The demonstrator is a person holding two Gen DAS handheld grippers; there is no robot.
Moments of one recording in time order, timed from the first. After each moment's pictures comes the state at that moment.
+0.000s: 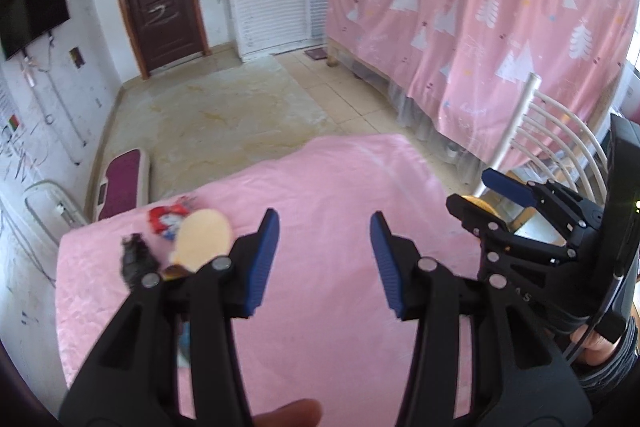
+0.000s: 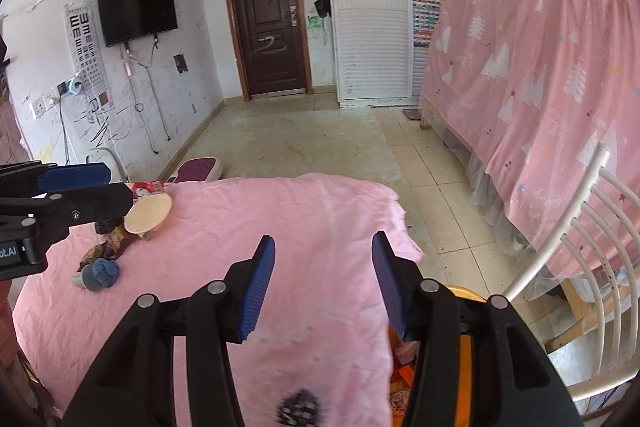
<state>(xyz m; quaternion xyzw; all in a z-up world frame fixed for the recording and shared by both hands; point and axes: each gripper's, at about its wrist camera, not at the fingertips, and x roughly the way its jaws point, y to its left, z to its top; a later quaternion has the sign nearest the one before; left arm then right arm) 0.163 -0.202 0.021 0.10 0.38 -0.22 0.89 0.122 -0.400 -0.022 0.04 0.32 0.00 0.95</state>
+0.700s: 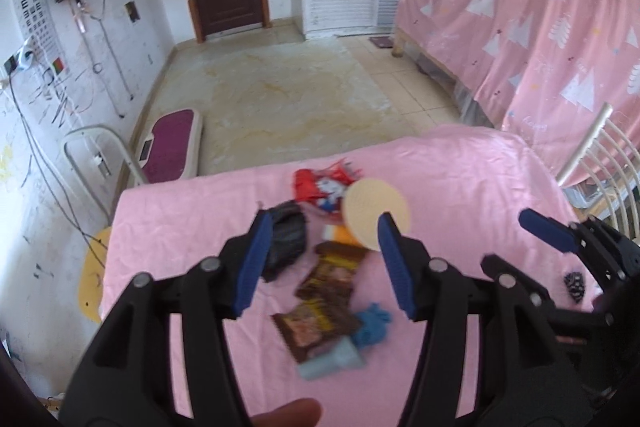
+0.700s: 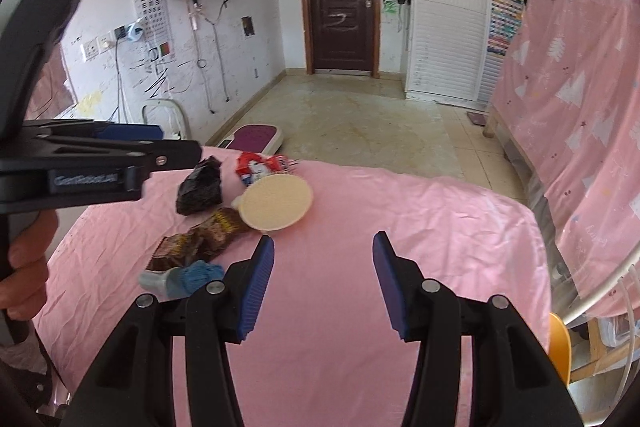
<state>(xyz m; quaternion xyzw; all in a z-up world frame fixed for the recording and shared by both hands) 0.223 -0.063 -0.006 0.07 0.42 -0.13 0.90 0.163 -0.244 -0.036 -0.02 0.35 0.11 0.93</state>
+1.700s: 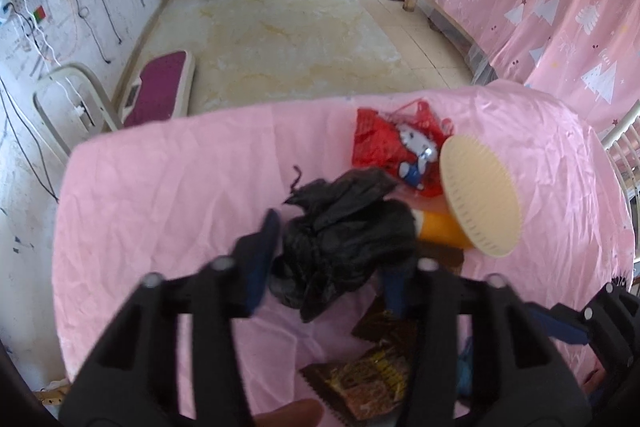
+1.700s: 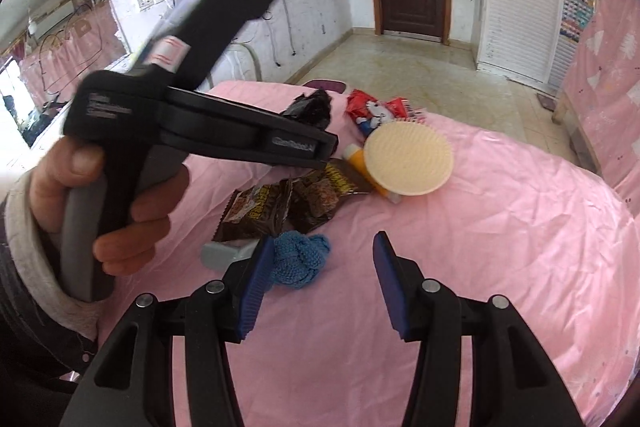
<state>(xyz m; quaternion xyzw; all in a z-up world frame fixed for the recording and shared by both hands) 0.293 -0.037 -0.092 0.05 0.51 -0.13 0.85 0.179 -0.171 -0.078 -0.03 0.42 0.23 0.88</state>
